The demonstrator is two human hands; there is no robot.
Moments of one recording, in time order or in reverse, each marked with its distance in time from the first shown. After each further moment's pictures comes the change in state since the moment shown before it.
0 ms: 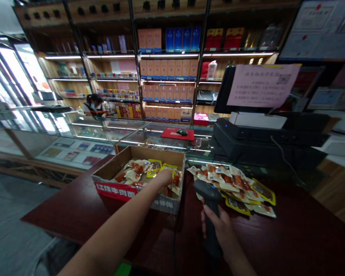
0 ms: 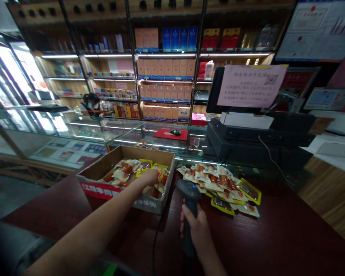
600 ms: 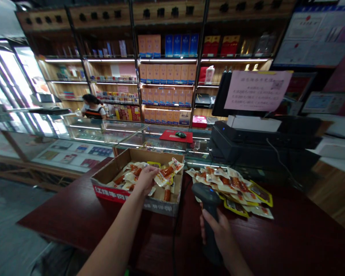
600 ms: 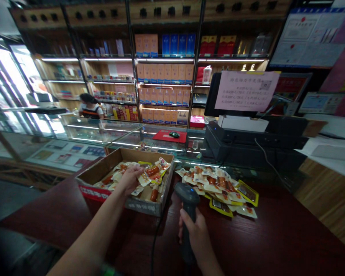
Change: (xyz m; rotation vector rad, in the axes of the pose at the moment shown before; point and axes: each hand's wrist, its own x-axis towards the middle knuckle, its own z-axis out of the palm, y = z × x) left_hand -0.057 0.008 -0.045 -0.931 0.219 -0.114; right_hand -0.006 -0.003 0.002 -0.030 -0.013 0.028
